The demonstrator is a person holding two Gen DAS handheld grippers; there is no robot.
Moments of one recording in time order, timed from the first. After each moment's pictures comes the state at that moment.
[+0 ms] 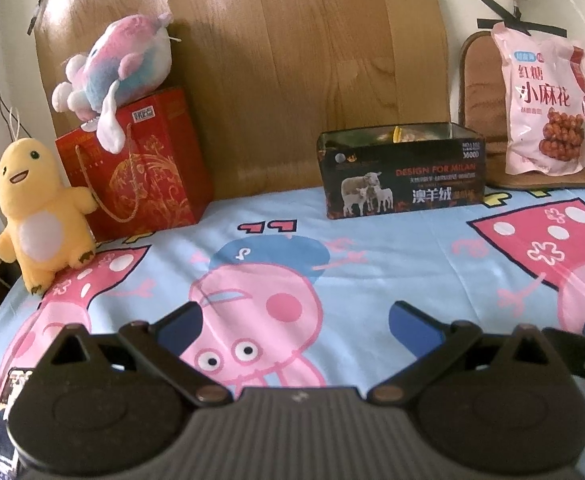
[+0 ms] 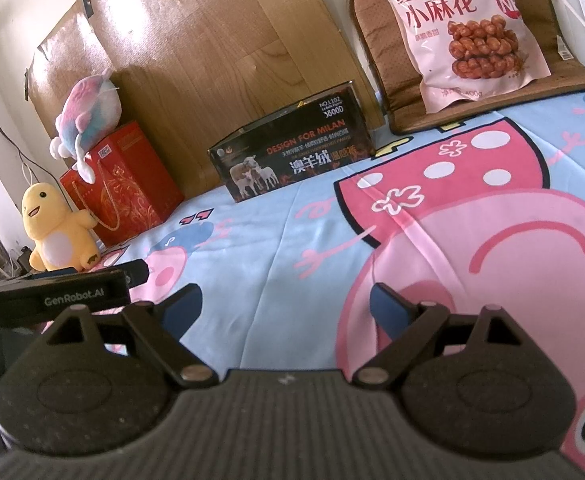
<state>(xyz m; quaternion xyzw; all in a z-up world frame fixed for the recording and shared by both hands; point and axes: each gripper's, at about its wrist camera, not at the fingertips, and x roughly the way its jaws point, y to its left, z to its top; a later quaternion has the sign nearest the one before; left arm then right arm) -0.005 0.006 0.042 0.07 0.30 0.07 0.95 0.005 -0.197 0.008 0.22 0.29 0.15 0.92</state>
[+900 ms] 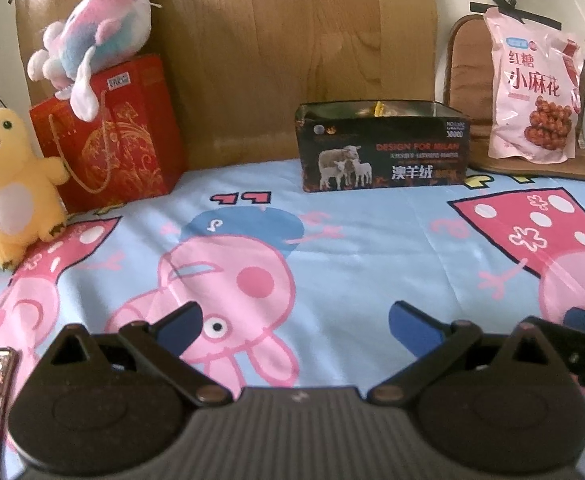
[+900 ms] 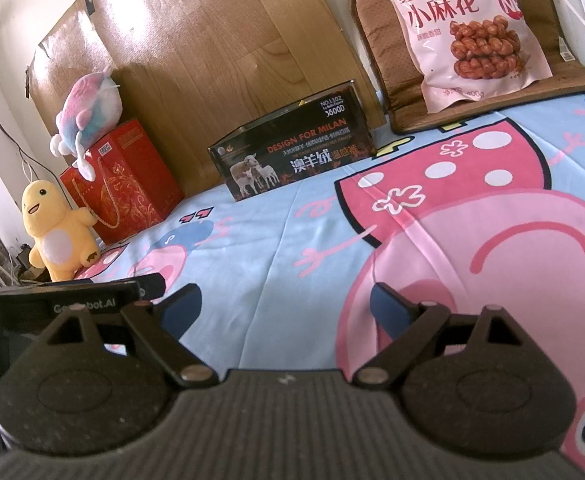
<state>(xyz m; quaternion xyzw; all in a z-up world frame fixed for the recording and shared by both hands) 0.002 0.007 0.035 0.04 0.34 0.04 0.94 0.005 -0.196 0.008 0.22 0.29 0.15 0.92</state>
